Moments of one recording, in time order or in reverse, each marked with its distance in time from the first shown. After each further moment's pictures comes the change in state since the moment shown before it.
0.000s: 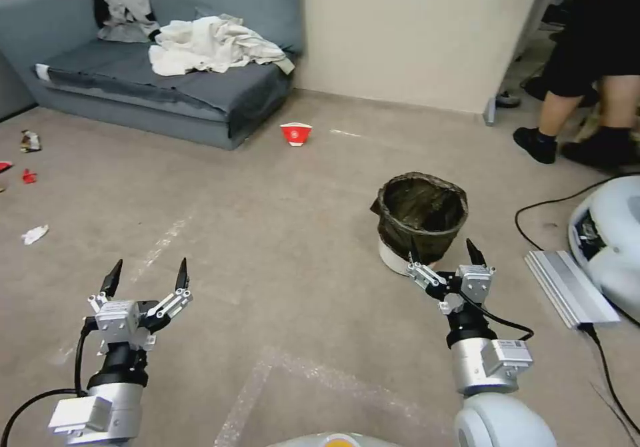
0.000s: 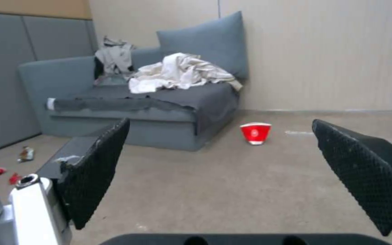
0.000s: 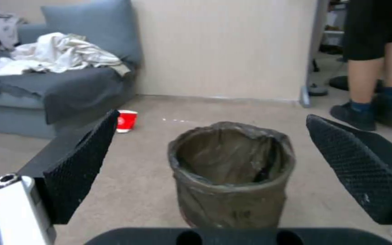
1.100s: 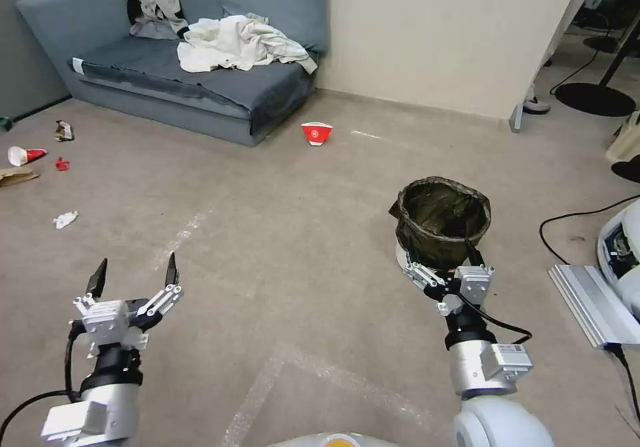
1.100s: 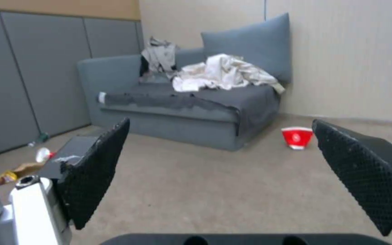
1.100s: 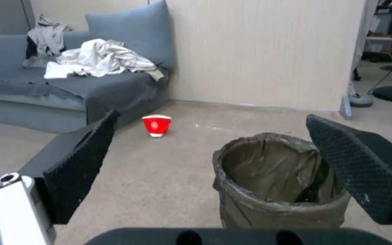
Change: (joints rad) left arm 0.014 -0.006 -0.005 -0.024 -0.013 0.002 -0.036; right arm -0.008 -0.005 -0.001 0.006 0.002 0.031 -0.010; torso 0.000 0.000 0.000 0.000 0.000
